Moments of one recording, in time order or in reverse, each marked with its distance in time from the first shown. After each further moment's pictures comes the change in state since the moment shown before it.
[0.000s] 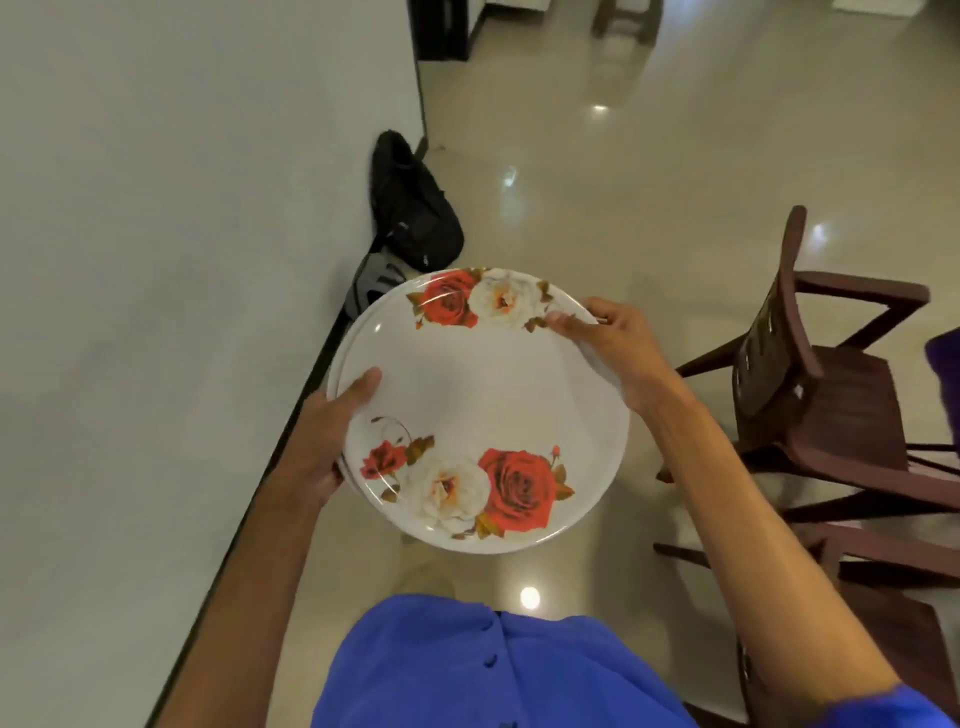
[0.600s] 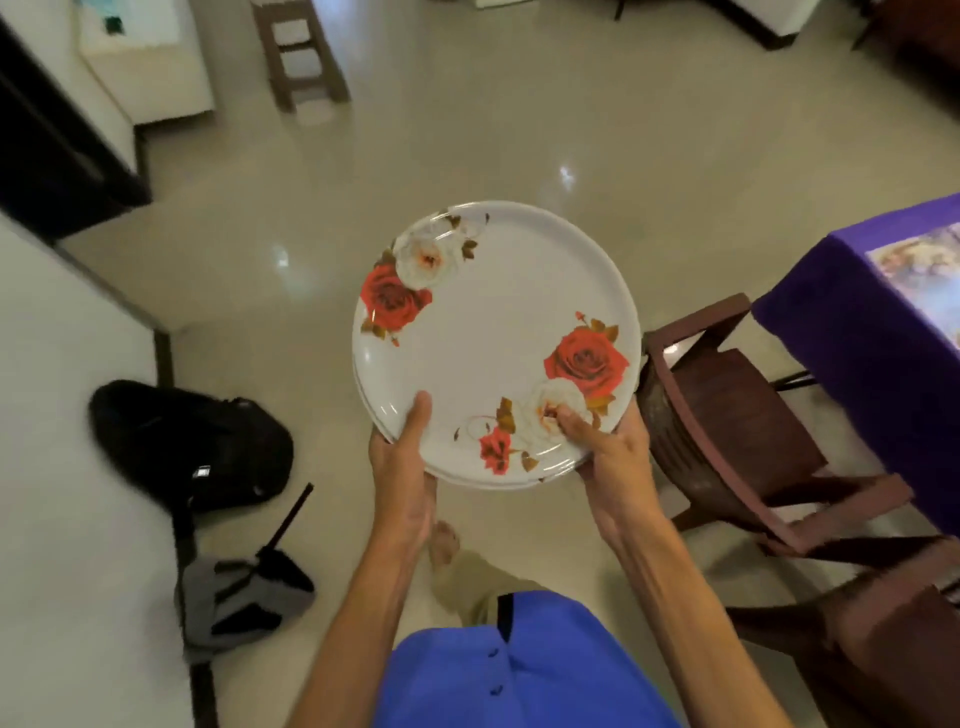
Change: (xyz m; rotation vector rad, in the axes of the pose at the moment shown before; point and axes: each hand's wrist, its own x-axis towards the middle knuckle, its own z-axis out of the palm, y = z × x) left_hand 0.428 0.186 0.389 -0.059 -0.431 -0.005; right_hand 0.322 -0.069 -0.149 0.552 0.815 -0.059
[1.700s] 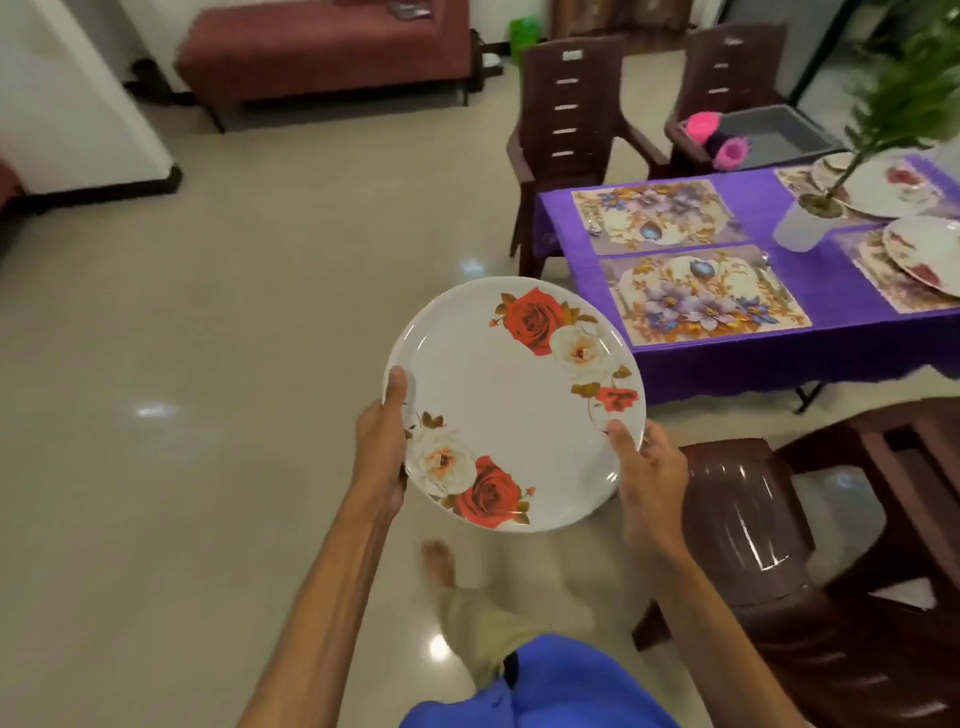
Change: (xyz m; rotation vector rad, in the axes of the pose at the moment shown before) left_hand 0.694 -0.035 0.878 0.896 -1.155 -0.354; right_hand 0.731 -0.294 -0.158 0.240 1.516 -0.270
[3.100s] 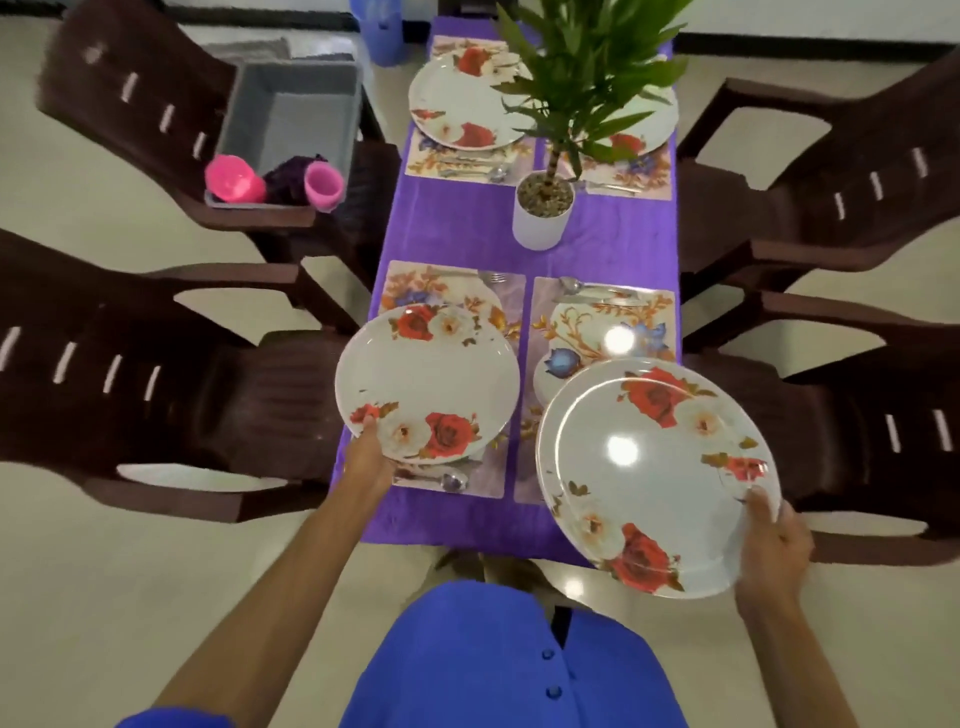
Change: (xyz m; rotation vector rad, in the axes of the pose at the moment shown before) left_hand 0.761 0.052 0.639 0.632 -0.768 -0.501; right_hand 0.475 -0.032 0.116 0.279 1.626 0.445
